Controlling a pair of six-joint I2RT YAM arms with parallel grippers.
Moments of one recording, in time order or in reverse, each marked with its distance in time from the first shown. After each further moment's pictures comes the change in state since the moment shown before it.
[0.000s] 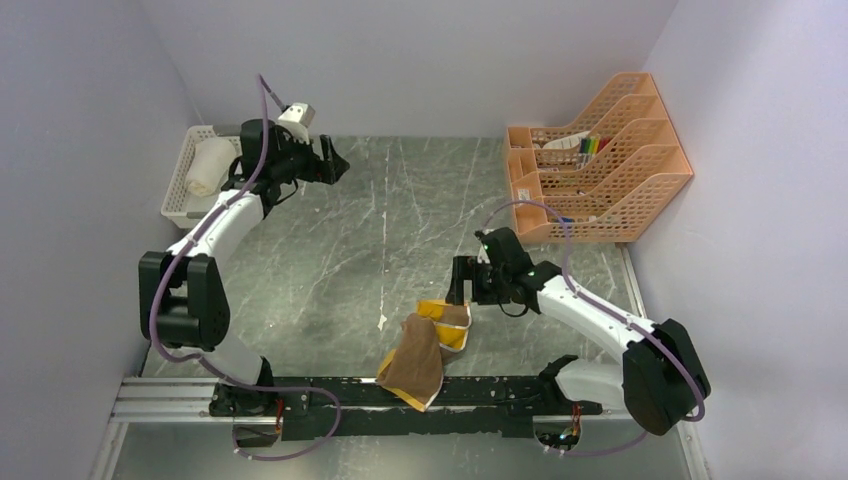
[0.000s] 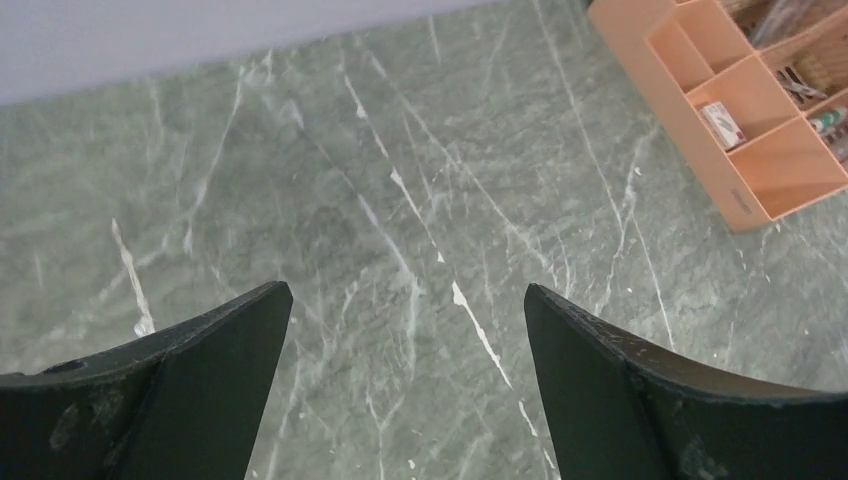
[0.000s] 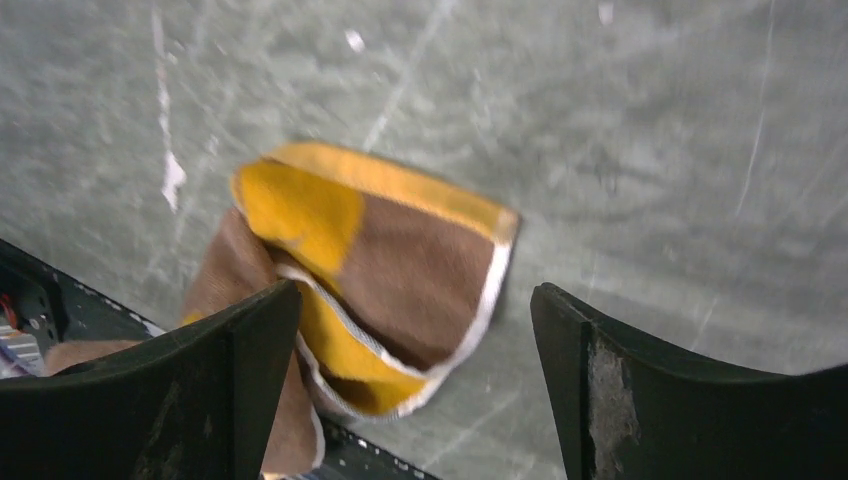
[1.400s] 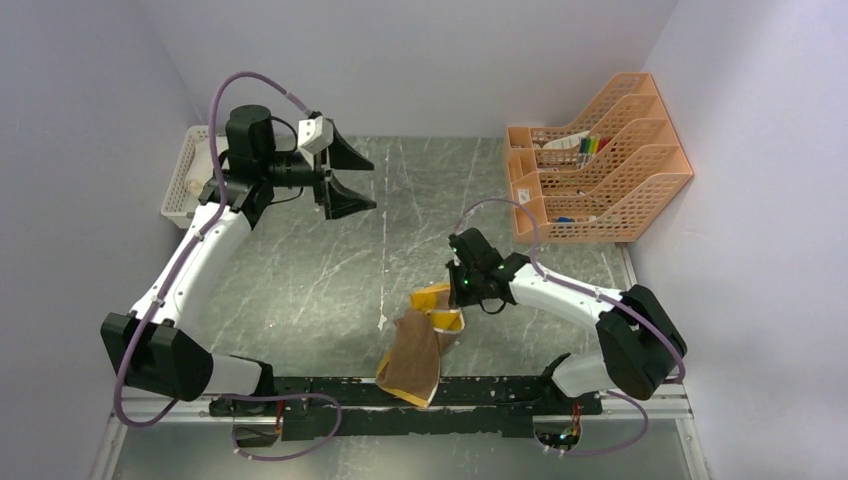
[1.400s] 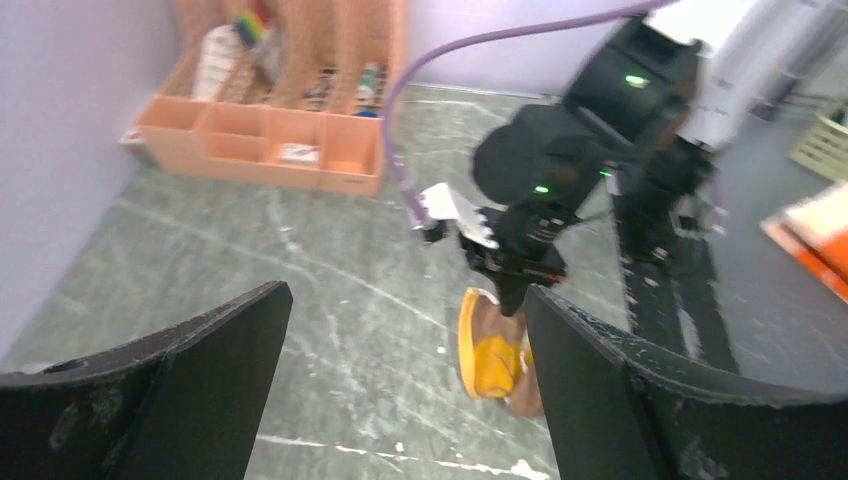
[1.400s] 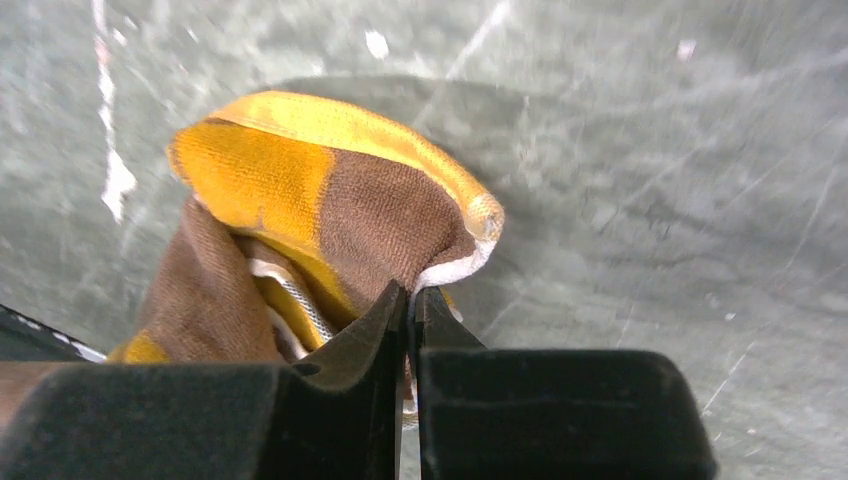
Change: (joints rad) left arm -0.127 -0.243 0.132 -0.296 0.814 0.363; right arm 0.152 0.186 0.076 -0.058 0.123 0.008
